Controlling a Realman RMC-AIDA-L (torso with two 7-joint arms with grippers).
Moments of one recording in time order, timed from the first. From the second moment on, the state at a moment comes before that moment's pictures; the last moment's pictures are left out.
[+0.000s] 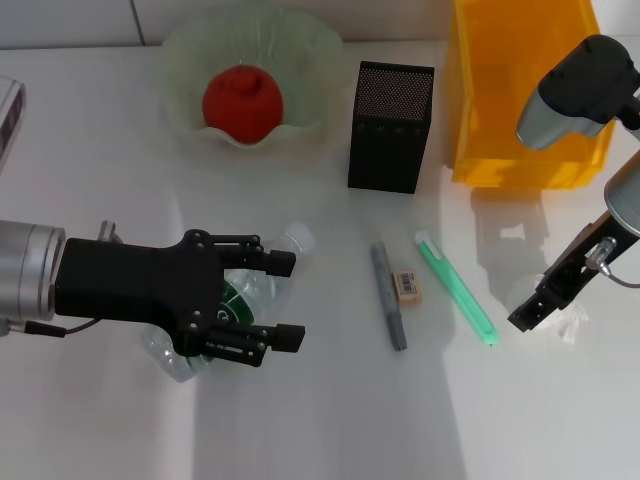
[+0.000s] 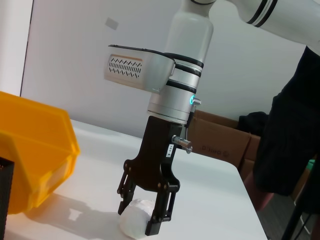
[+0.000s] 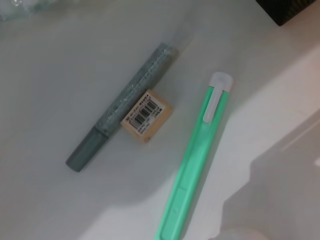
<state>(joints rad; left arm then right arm) -0.49 -2.06 0.93 0.78 1.92 1.82 -1.42 0.69 2.08 -1.30 -1.12 -2.71 -1.64 2.46</state>
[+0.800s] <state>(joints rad) -0.48 -2.06 0.93 0.78 1.92 1.82 -1.42 0.66 2.08 -1.08 -1.65 -2.72 -1.73 2.51</state>
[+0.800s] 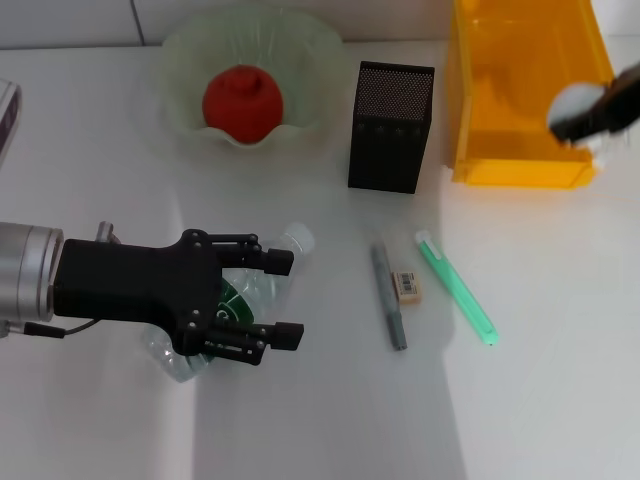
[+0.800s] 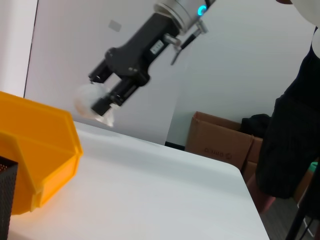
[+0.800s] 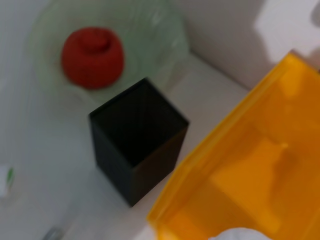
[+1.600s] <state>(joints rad) -0.49 -2.06 0.91 0.80 1.92 1.78 -1.46 0.60 2.08 -1.04 -1.42 -2.64 -1.27 2.44</state>
